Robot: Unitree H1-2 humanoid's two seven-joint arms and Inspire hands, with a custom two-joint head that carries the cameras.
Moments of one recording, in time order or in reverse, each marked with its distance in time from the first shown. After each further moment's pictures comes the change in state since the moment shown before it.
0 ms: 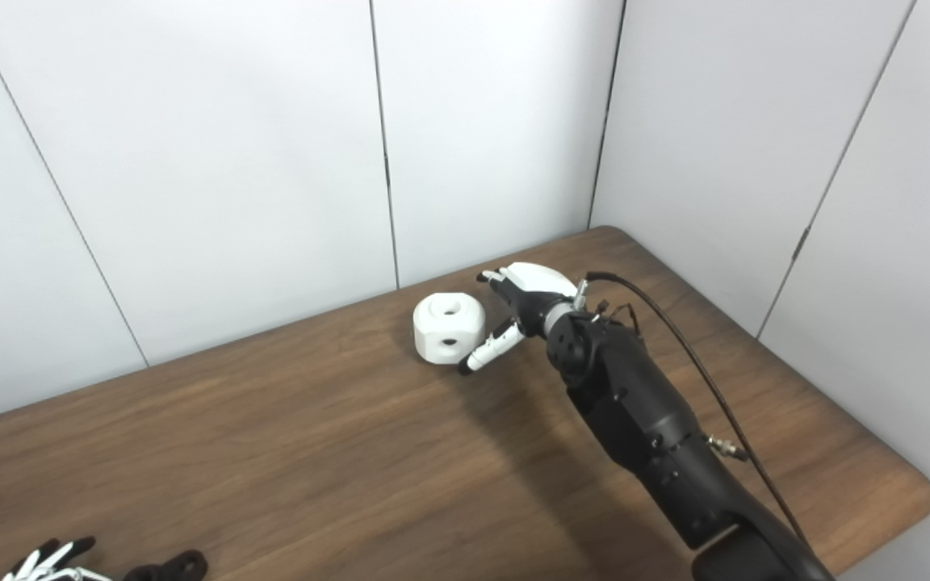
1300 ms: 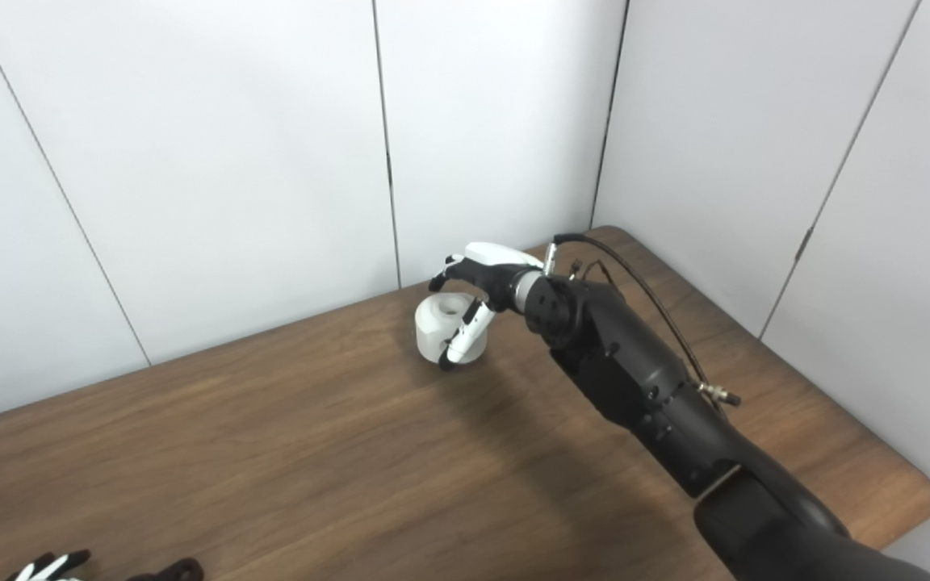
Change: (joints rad) left arm 0.043 -0.007 0.002 -0.079 0.039 0.054 -0.023; right arm -0.110 -0.079 0.142 -0.013 0.141 -0.001 0.082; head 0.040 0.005
